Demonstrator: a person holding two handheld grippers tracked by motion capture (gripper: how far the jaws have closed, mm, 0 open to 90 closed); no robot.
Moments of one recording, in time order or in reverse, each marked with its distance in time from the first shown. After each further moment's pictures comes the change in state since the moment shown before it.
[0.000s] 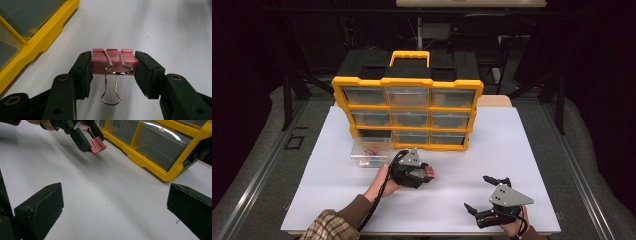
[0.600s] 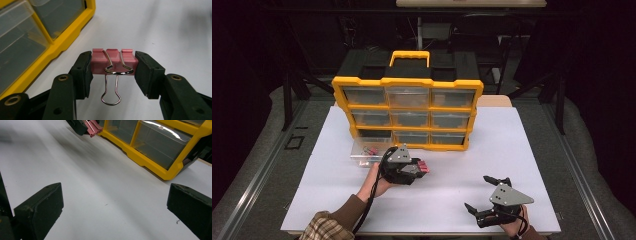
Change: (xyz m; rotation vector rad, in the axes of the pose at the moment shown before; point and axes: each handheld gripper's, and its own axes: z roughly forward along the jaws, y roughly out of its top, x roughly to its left) left arm 0.002 0.000 -0.031 -0.057 0.075 -0.050; right arm -0.001 -0.001 0.000 0.004 0.001 0.015
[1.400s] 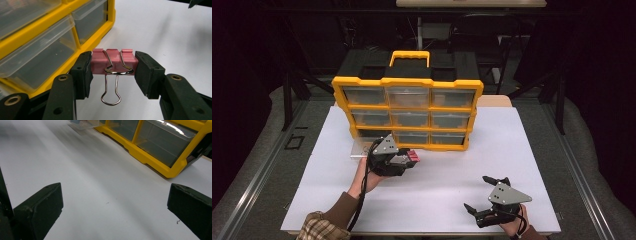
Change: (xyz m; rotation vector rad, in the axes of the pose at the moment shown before) left arm 0.015 0.004 -0.033 -0.068 0.085 -0.054; right arm 0.000 0.000 0.003 0.021 0.009 0.002
